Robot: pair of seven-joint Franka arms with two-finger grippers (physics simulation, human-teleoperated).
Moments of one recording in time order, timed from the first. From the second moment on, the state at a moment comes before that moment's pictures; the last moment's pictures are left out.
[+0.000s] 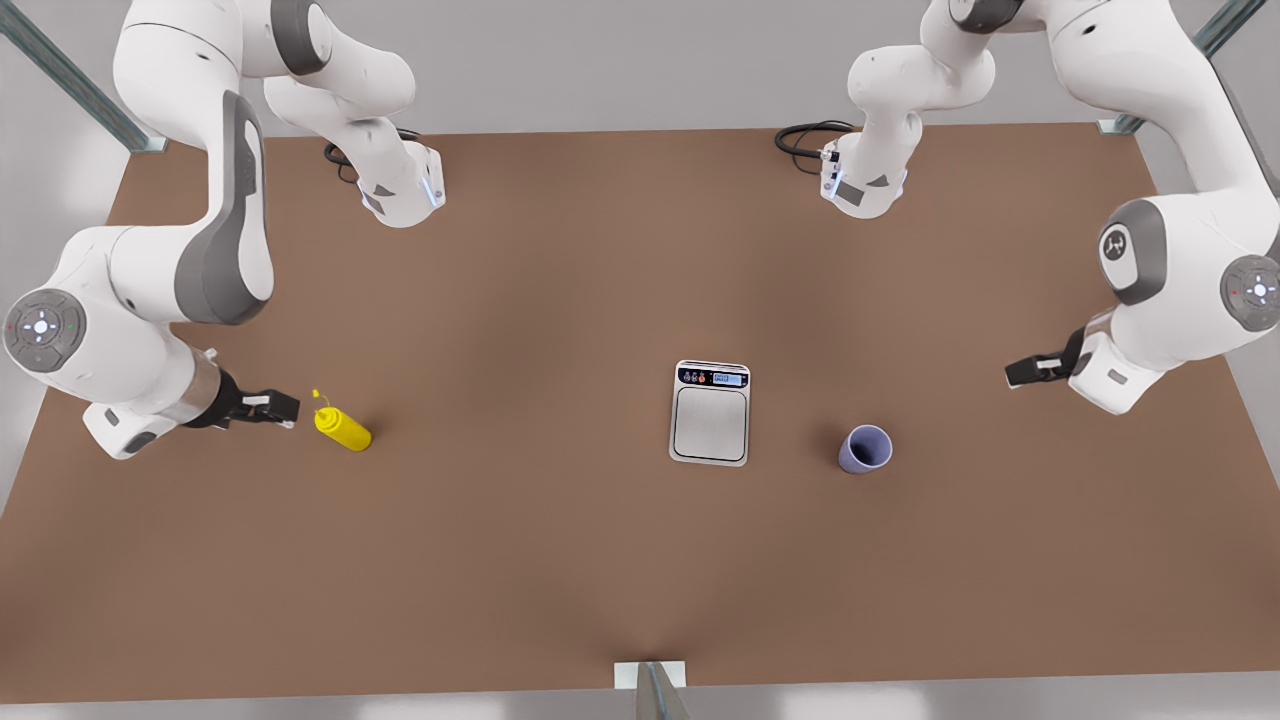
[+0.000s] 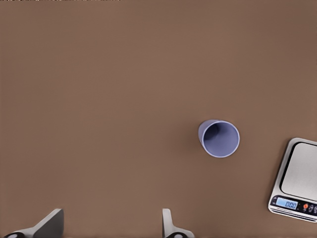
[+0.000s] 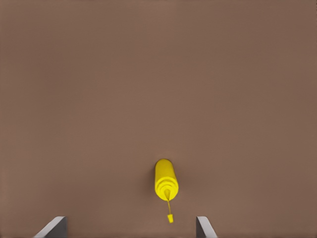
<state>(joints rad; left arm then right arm) 0.02 0.21 0.06 -1.58 -0.01 1.67 -0.04 0.15 0.33 -0.15 -1.34 0.04 1.61 0.00</state>
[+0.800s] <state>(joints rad) -0.14 0.46 0.05 -1.76 -0.09 2.09 -0.05 -0.01 0.36 -0.15 -1.41 0.18 1.63 -0.74</state>
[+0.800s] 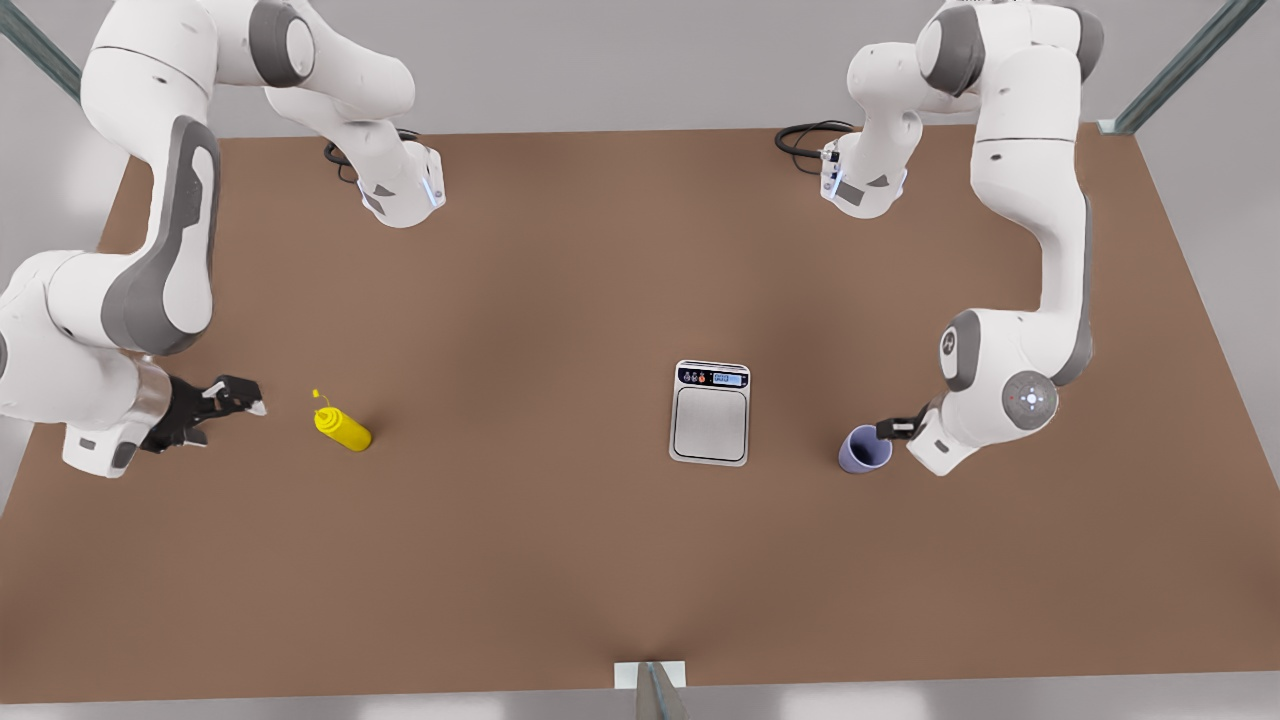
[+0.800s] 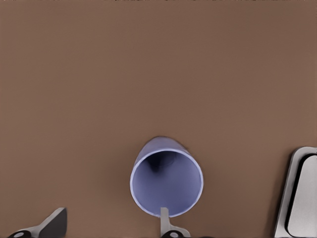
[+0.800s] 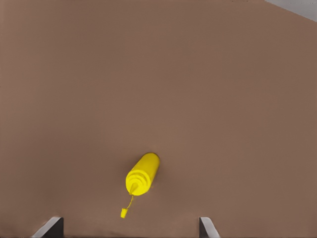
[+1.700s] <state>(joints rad) -0.17 0.54 0.05 -1.84 -0.11 2.27 -0.05 -0.38 0.58 -0.14 -1.99 1.12 1.82 -2.21</state>
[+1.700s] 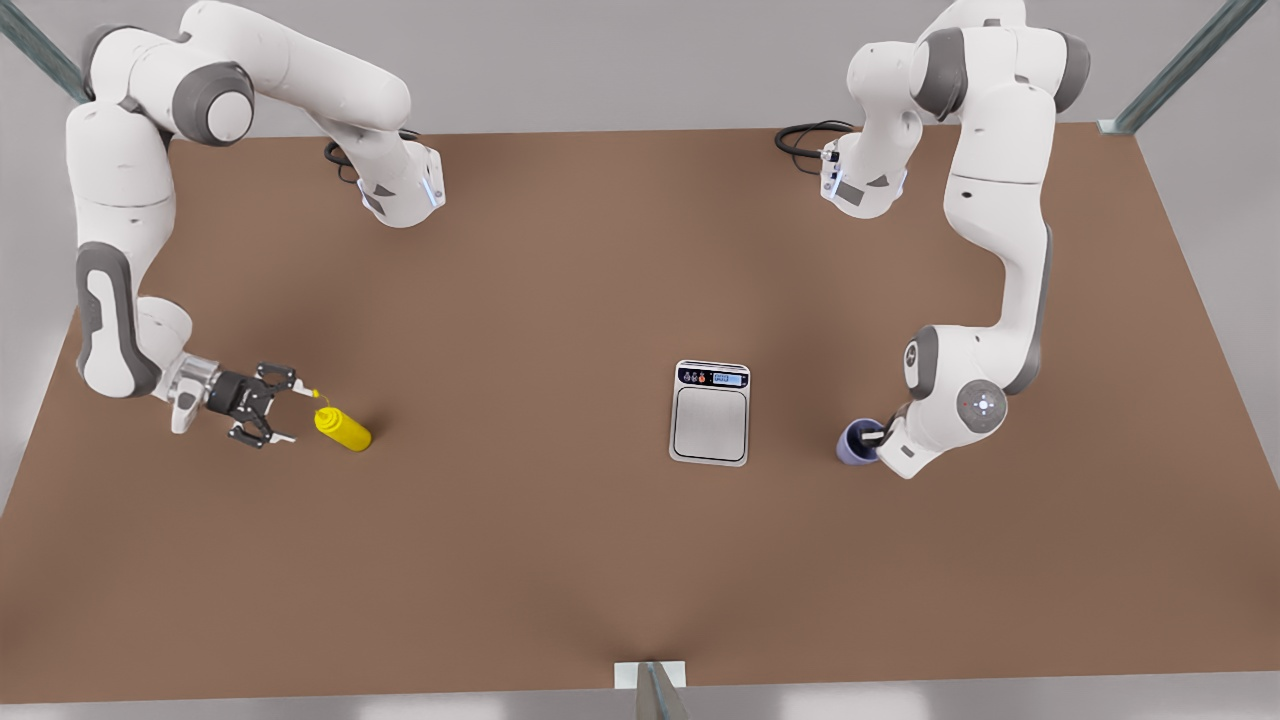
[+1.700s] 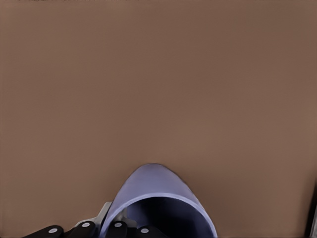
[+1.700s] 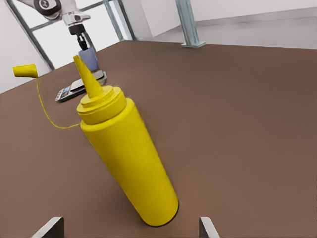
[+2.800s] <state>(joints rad) -0.59 0.58 0.02 -1.69 -0.07 2.28 -0.69 -0.37 0.72 0.00 -1.91 1.20 1.81 -2.34</state>
